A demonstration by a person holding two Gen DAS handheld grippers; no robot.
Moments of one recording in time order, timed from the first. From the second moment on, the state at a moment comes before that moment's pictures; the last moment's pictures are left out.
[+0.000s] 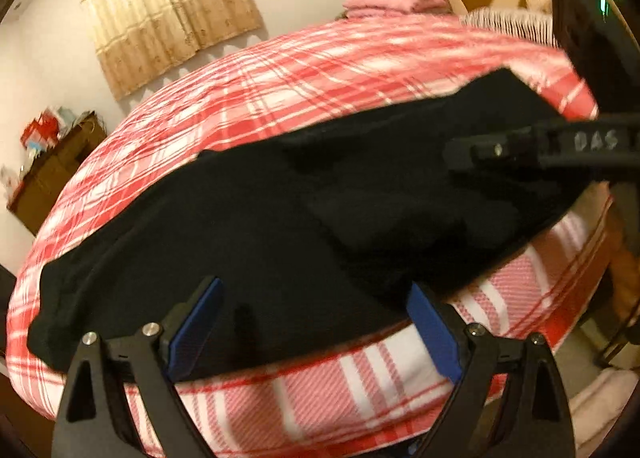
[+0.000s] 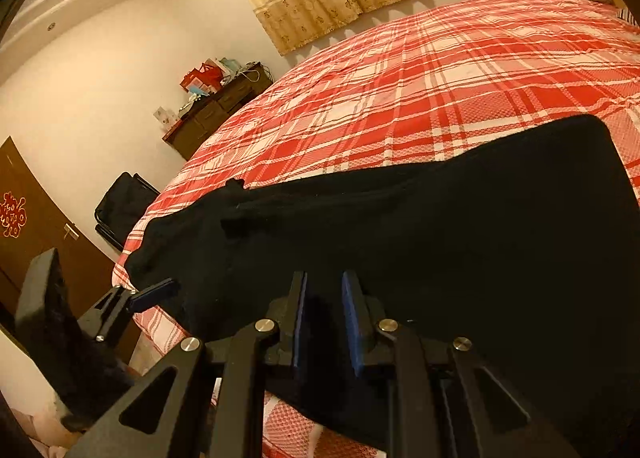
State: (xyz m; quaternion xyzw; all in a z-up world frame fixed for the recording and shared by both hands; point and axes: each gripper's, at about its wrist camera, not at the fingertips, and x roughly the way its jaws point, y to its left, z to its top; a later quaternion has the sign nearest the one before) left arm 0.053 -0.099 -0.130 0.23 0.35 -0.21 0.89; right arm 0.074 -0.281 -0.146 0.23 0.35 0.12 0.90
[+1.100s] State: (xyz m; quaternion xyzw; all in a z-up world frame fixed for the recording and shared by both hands) left arm 0.087 0.099 -0.103 0.02 0.33 0.00 0.94; right arm 0.054 -0.198 -0.119 0.10 0.29 0.10 0.95
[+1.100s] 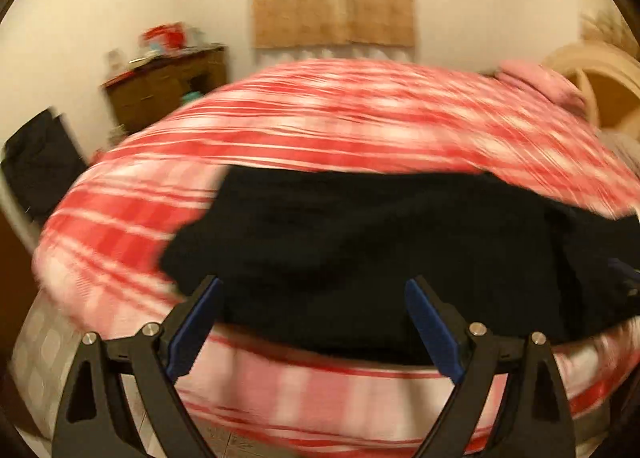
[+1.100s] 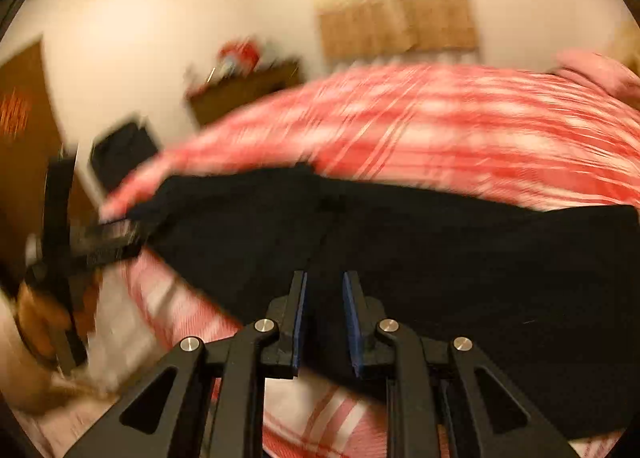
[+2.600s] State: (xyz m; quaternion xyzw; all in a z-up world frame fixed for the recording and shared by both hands) left arm 0.093 0.106 -0.076 -0.17 0.27 0.02 0.95; right arm 0.054 -0.237 -0.115 0.16 0.29 0.07 0.94
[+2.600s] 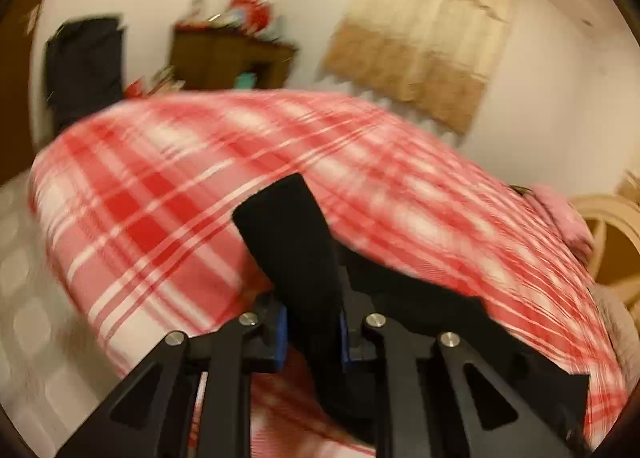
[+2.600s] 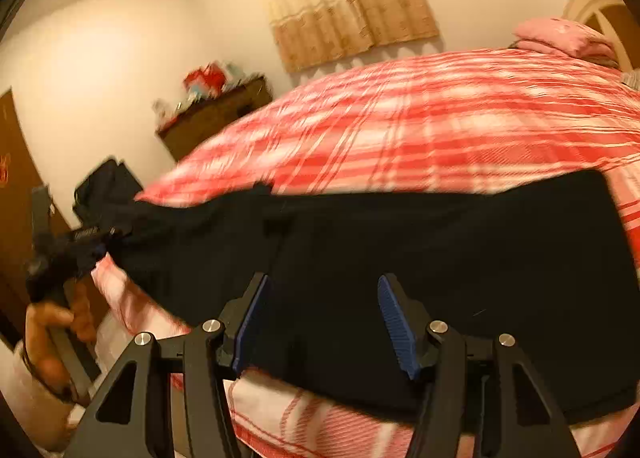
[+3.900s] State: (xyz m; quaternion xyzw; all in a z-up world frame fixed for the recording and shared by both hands) left arm 0.006 -0.085 -0.093 0.17 0.20 -0.29 0.92; right arm 0.039 -0.320 -0.130 0.42 0.30 0.14 0.85
